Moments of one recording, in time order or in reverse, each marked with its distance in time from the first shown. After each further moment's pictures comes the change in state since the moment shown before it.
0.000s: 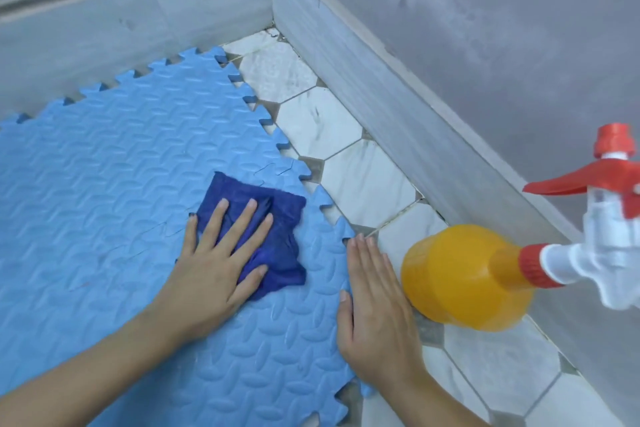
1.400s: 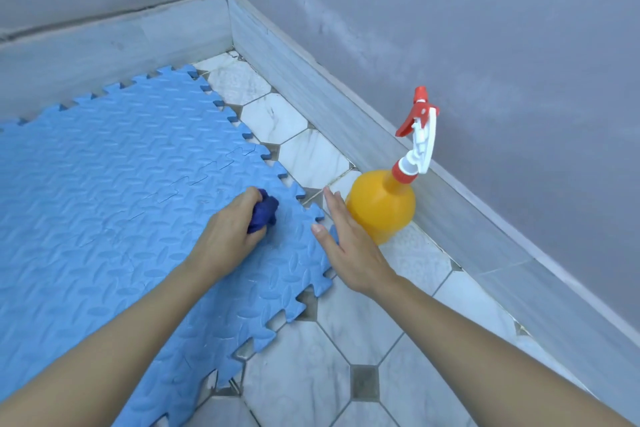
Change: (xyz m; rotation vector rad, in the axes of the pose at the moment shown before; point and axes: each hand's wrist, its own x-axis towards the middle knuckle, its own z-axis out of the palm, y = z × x) left_hand -0.009 0.077 -0.044 -0.583 0.220 -0.084; right_hand -0.032 0.003 -0.069 0.465 -0.190 0.161
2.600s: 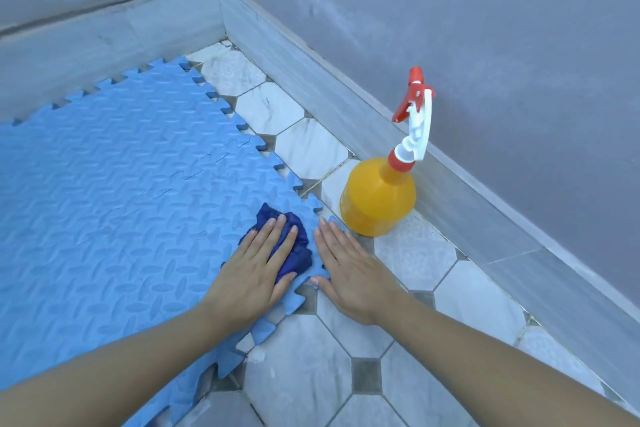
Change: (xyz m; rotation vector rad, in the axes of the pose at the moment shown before) left_hand -0.057 -0.009 0.056 0.580 -0.248 0.291; right_hand -0.029 0.045 0.021 -0.799 -0.159 -0.244
